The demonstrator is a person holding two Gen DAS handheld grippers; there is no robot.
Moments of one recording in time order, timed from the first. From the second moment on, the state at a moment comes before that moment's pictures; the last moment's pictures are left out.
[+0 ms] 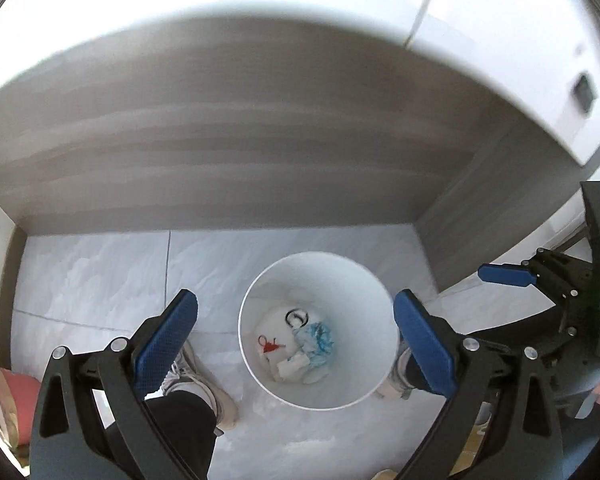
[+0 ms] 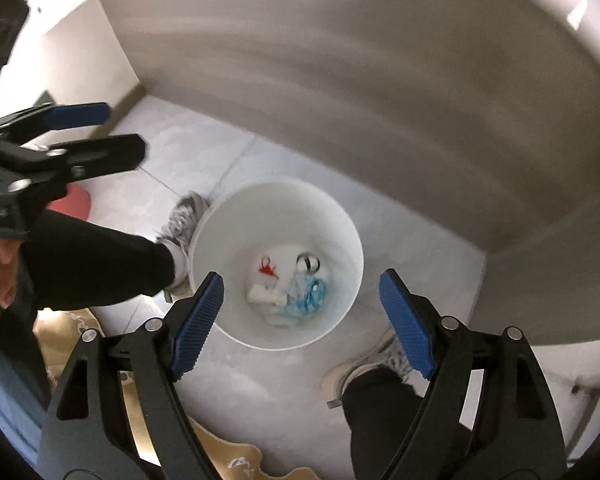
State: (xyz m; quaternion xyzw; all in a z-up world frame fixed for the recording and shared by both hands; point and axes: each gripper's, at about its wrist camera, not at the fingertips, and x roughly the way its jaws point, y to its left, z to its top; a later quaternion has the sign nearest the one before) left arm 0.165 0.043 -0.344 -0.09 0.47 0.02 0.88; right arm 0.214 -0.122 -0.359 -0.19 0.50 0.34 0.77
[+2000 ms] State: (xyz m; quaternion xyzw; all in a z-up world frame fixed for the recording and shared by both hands) left arm 0.424 0.069 -0.056 -0.03 0.41 -0.08 0.91; right arm 0.403 -0.079 -0.040 -0.12 0.30 0.34 0.88
